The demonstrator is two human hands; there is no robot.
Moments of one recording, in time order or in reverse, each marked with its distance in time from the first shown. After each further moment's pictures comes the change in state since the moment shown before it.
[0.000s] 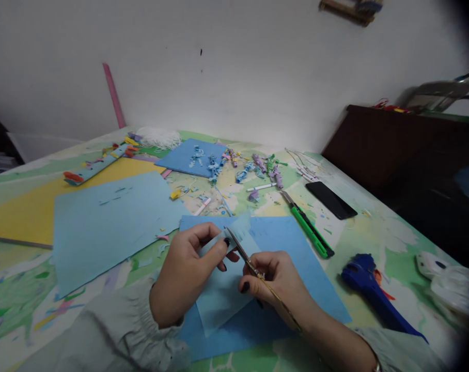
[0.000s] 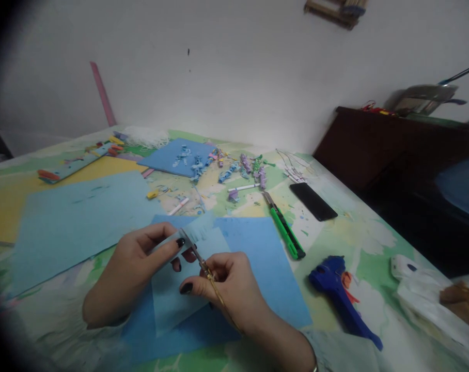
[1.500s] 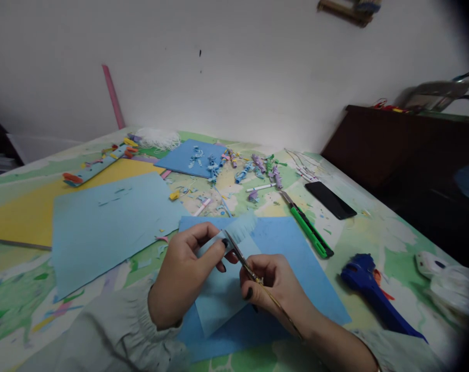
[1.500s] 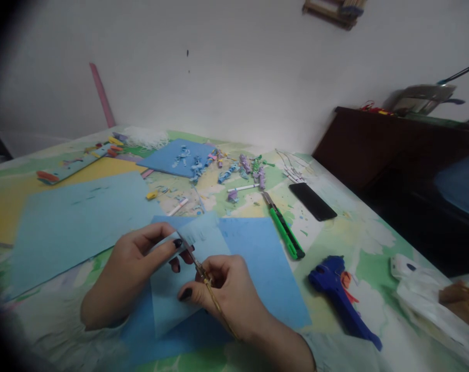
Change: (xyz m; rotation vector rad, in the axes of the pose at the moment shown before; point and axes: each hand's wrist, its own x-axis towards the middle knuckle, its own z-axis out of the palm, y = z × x) left_hand 0.001 -0.001 0.000 -0.022 0.005 0.028; right_hand -0.004 0.001 0.002 0.034 -0.088 -0.077
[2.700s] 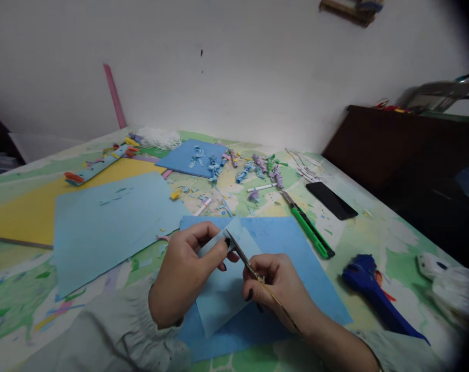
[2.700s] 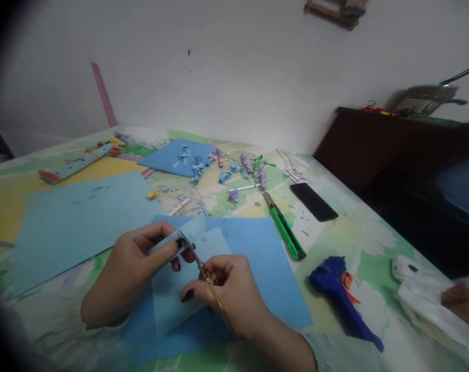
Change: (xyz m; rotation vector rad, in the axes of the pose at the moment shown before) left_hand -0.001 0.003 0.001 0.011 0.015 0.005; right_hand 0.003 -0.004 0.001 -0.043 0.096 0.087
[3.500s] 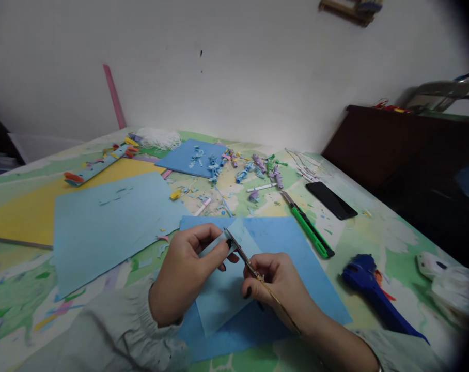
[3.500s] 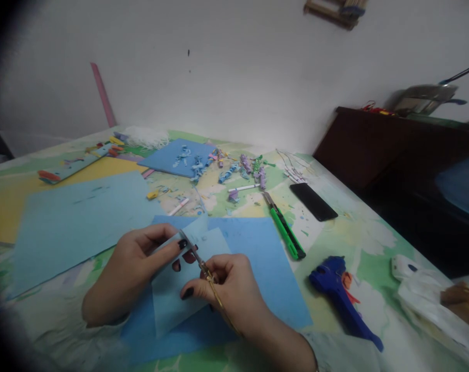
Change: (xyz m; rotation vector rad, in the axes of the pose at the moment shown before) left_hand 0.002 0.000 -0.001 0.005 -0.037 -0.024; right_hand 0.001 0.002 0.000 -0.022 0.036 0.002
